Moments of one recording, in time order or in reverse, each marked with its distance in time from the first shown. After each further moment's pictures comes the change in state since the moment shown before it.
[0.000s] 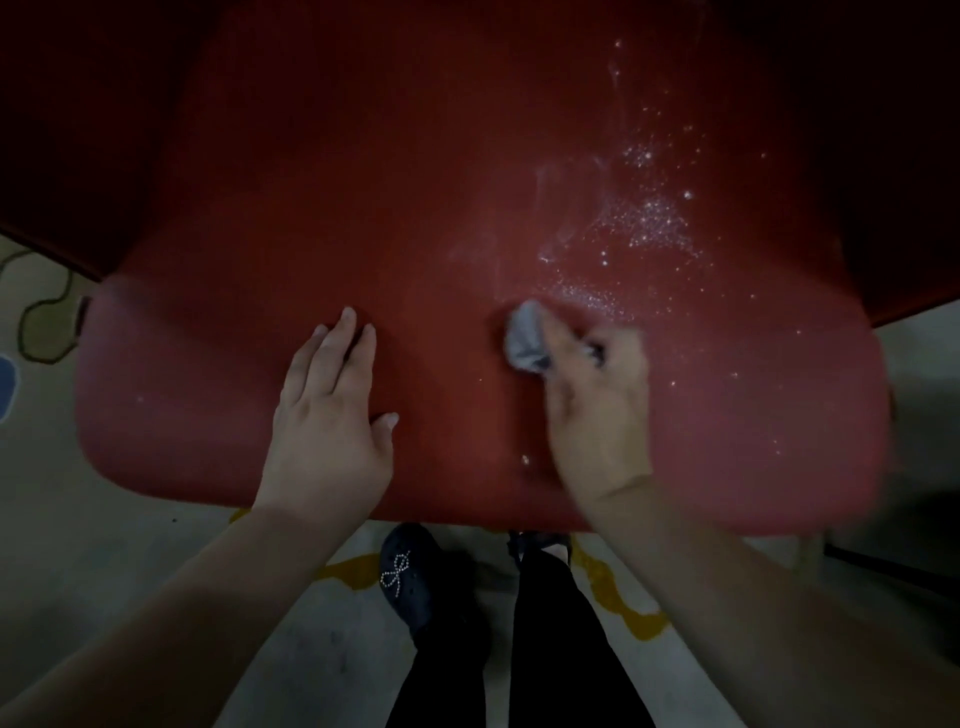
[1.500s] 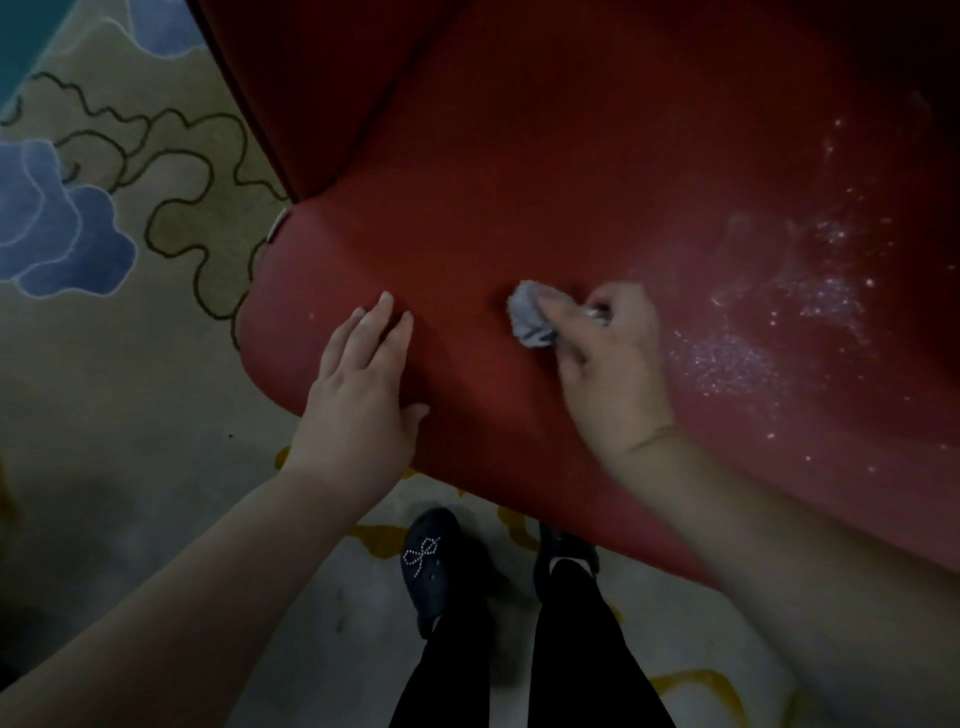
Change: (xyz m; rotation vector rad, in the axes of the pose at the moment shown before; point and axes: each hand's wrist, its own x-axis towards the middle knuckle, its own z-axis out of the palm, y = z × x) left_hand -0.034 -0.075 -0.022 -0.099 0.103 -0.159; right_hand 0.047 -0.081 0.054 0.111 -0.150 -0.381
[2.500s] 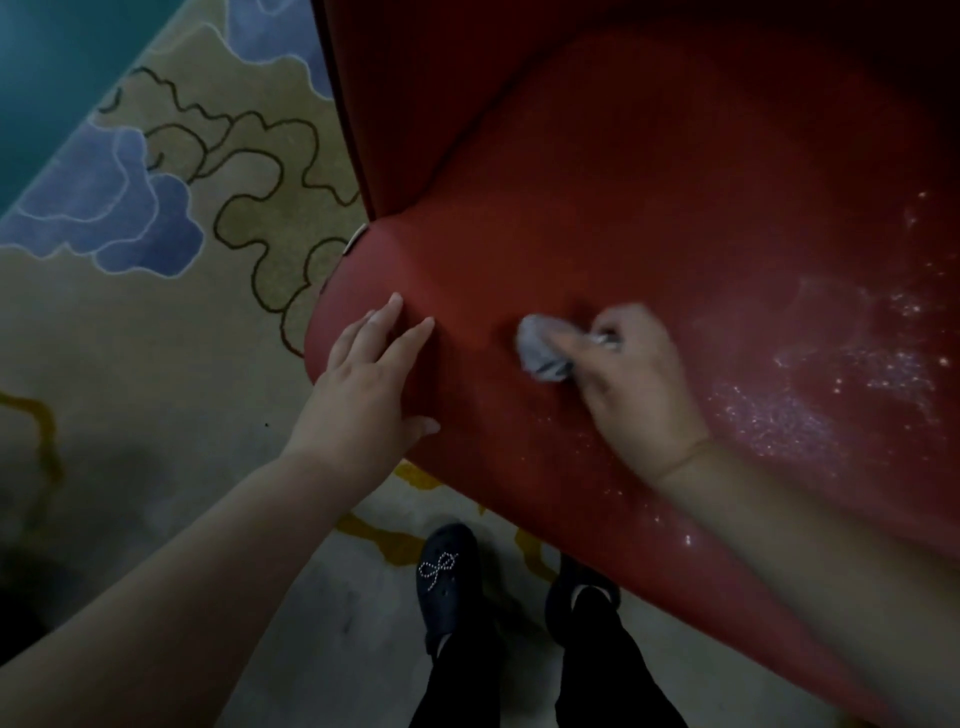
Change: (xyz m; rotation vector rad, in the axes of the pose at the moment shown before) left_hand 0.007 -0.031 -0.027 0.011 -0.065 -0.125; right_hand 0.029 -0.009 0.010 -0.021 -0.175 -0.294
